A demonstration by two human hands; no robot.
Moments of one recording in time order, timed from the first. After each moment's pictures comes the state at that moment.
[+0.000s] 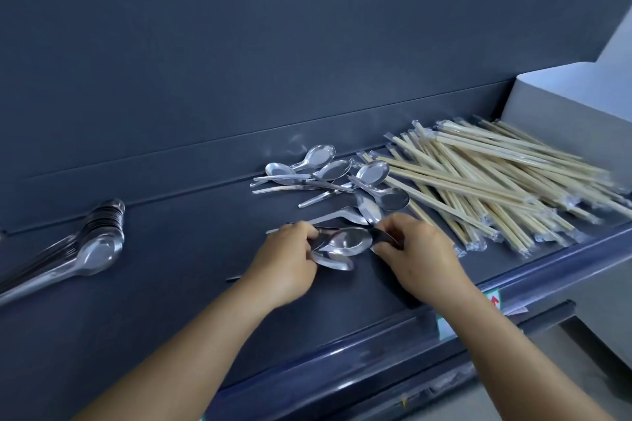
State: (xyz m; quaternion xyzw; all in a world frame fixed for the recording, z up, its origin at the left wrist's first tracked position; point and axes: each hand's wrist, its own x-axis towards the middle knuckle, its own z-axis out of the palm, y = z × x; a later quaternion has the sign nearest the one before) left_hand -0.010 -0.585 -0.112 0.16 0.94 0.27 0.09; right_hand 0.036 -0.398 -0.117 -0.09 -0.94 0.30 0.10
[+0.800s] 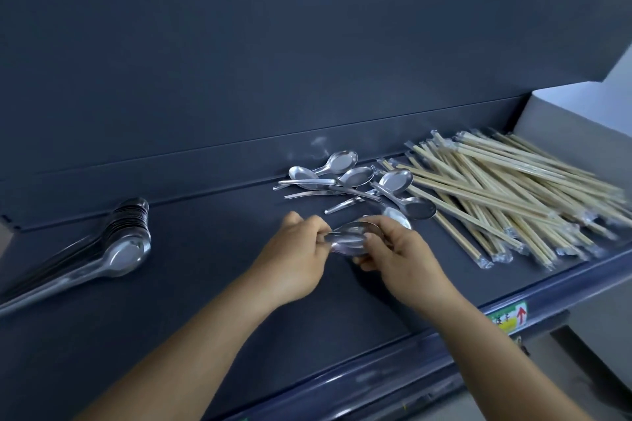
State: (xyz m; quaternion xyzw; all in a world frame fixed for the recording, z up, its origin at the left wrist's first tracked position) left_hand -0.019 -0.620 -0.097 0.19 0.92 0.32 0.07; right_hand 0.022 -0.458 -0.114 -0.05 -0.81 0.59 0.05
